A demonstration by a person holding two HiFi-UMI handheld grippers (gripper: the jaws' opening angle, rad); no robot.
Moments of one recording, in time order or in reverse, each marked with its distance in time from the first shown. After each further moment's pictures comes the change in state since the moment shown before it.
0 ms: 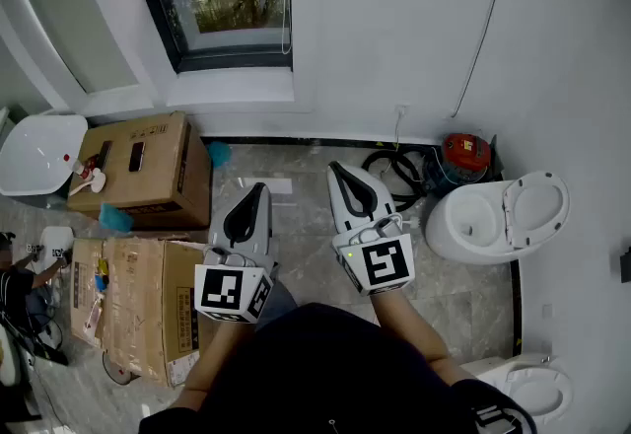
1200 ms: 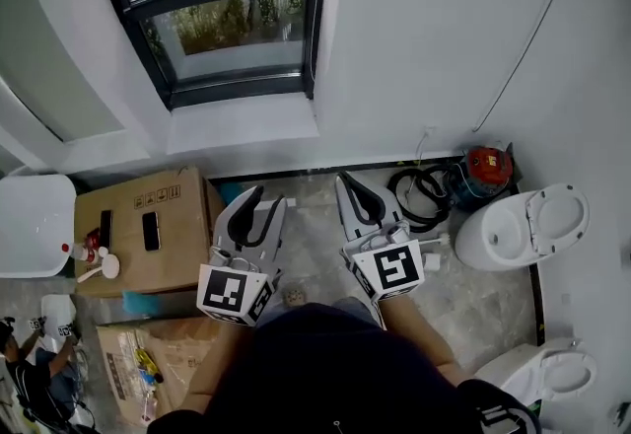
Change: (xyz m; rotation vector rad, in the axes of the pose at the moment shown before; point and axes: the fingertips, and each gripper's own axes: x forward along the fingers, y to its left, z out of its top) left arm 0.170 0.300 -0.041 -0.052 0.034 -0.256; right arm 0.325 0.032 -0.066 0.009 0.076 -0.129
